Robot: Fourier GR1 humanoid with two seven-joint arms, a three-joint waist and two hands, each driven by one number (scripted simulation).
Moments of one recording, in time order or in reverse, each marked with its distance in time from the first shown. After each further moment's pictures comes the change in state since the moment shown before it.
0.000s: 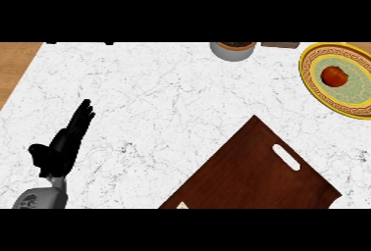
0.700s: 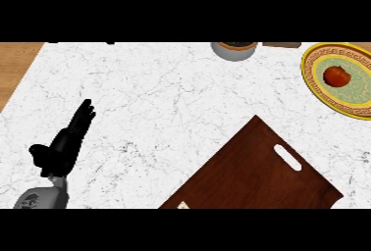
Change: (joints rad) left arm -0.004 -0.006 0.003 0.009 -0.001 -0.005 -0.015; right arm 0.217 -0.078 -0.001 -0.028 0.000 0.193 -0.155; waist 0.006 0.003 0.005
